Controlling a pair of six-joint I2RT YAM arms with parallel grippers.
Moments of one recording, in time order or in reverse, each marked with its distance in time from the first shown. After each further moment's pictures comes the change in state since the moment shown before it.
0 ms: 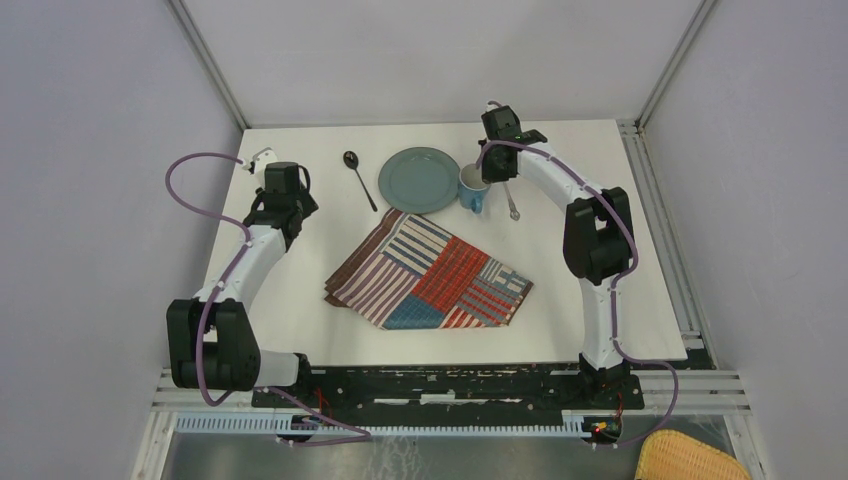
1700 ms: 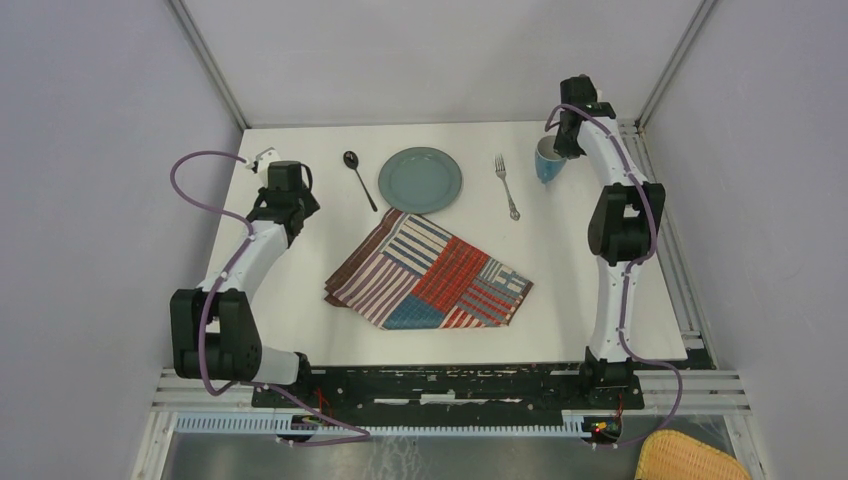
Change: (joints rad) left arm 0.000 0.044 0.015 0.003 0.003 0.000; right arm -0.319 0.138 0.323 -0.214 0.176 0.021
